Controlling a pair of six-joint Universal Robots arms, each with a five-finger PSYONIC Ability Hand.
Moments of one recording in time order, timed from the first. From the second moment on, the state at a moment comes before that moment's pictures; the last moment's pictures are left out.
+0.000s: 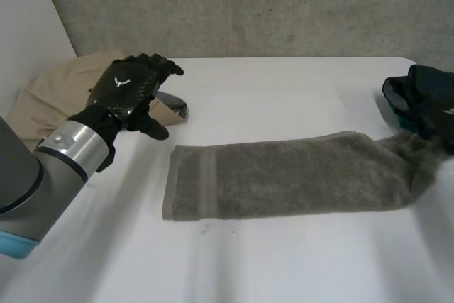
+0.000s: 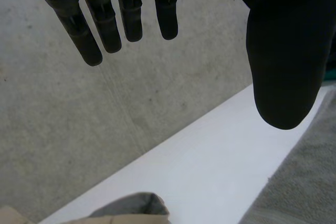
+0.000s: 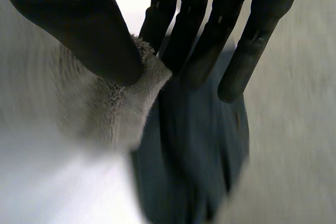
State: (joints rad) left arm 4.38 -1.71 -1.75 3.50 -1.25 3.25; right arm 1.47 -1.22 1.64 -0.17 1.27 2.24; left_hand 0.36 0.34 0.34 0.33 0.15; right_hand 1.12 1.18 1.19 1.20 0.99
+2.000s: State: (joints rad) left arm 4.07 -2.01 -1.53 3.46 -1.61 3.26; right arm 2.05 -1.07 1.42 -0.08 1.28 3.15; left_hand 0.34 0.31 0.31 0.31 0.12; right_hand 0.22 0.22 0.22 0.21 0.05
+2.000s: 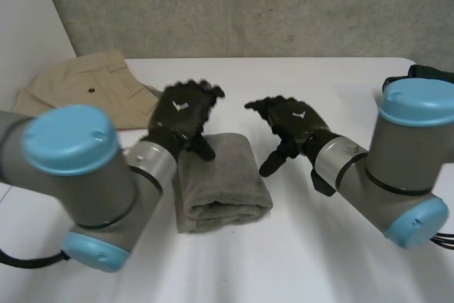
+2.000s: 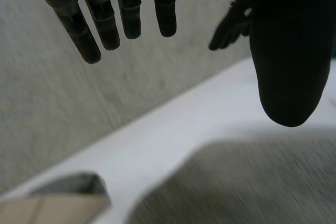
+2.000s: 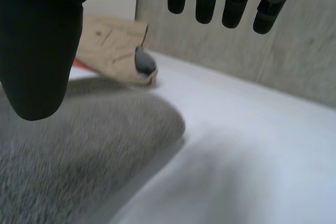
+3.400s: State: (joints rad) left arm 4.22 -1.90 -1.35 3.17 -1.00 3.20; right arm 2.31 -0.88 1.64 -0.60 1.43 2.71; left_hand 0.31 0.31 0.31 0.30 0.12; right_hand 0.46 0.44 0.46 0.46 0.19
